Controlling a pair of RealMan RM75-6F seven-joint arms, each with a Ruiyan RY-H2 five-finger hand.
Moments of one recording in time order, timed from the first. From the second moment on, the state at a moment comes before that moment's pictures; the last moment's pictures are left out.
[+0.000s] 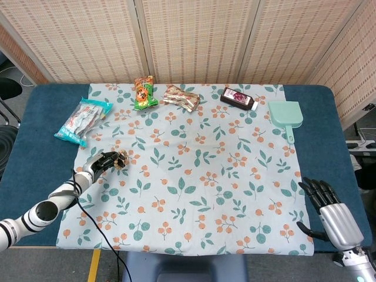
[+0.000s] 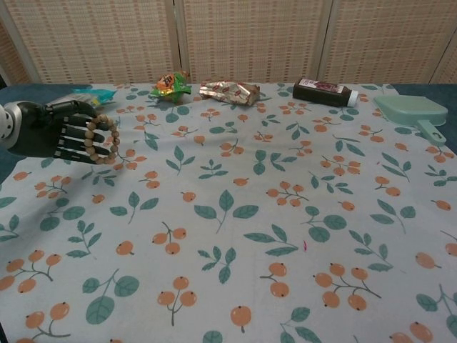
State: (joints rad) left arm -0.76 -1.28 -0.37 -1.40 0.46 0.25 -0.64; right arm 0.06 -1.04 -0.06 -1.68 -1.72 1.51 0.09
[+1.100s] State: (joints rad) left arm -0.79 -1.26 -0.33 -1.41 0.47 0.23 -0.66; right arm 0.06 -1.03 -0.06 -1.68 -1.72 1.53 0.10
